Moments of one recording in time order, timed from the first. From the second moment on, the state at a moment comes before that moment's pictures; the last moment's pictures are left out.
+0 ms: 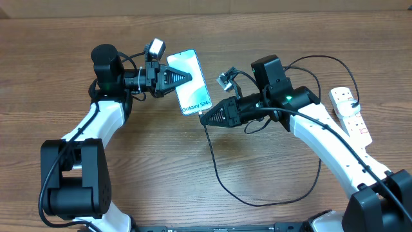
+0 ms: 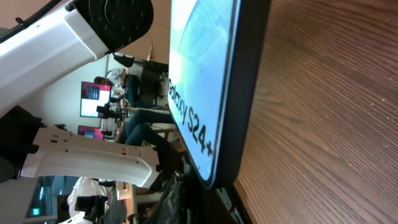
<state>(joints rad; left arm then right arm) 0.00 1.80 1.03 0.62 1.55 -1.26 0.42 1.59 1.19 -0.56 -1.12 0.33</state>
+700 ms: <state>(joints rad) 0.00 1.80 1.03 0.62 1.54 -1.26 0.42 1.59 1.19 -0.53 -1.12 0.37</state>
